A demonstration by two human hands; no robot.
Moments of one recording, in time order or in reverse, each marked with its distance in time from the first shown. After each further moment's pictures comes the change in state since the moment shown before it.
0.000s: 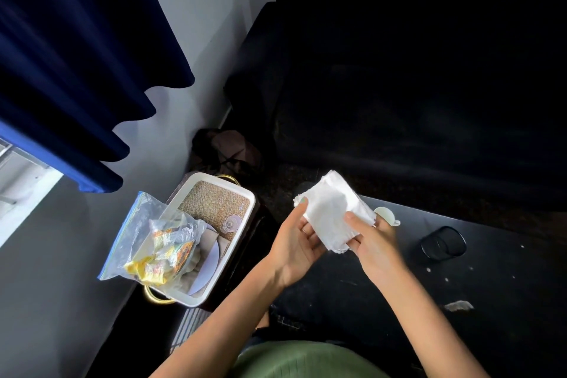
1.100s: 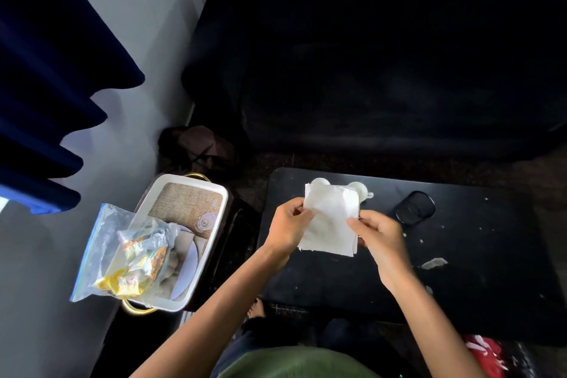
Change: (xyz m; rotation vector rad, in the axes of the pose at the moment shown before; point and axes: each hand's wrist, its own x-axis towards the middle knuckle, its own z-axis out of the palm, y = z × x) left_hand 0.018 -0.024 0.031 0.822 0.128 0.210; right_hand -0.019 0.011 -0.069 -0.421 0.119 -0.152
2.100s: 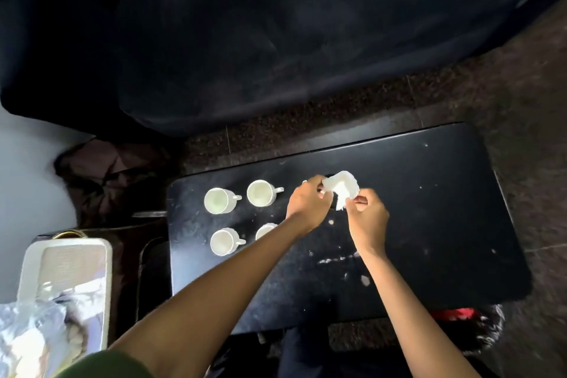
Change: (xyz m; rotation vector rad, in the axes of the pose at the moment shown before) left_hand 0.226 -0.026 0.328 0.726 -0.200 -0.051; right_hand 0.219 0.135 -0.210 -0.201 0.469 0.210
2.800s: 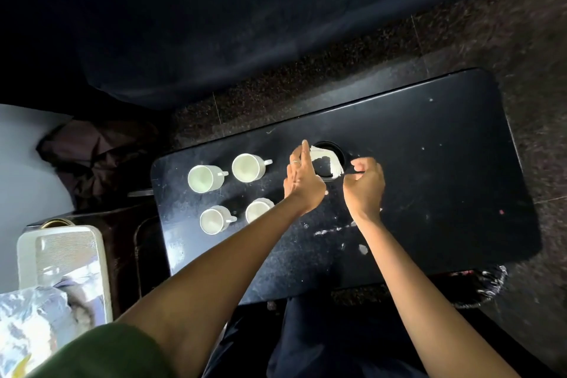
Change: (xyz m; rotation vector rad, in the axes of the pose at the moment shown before) left_hand 0.019 -0.017 0.040 0.169 -0.119 -0.139; right_hand 0.032 0.045 0.018 -0.058 -0.031 0.113
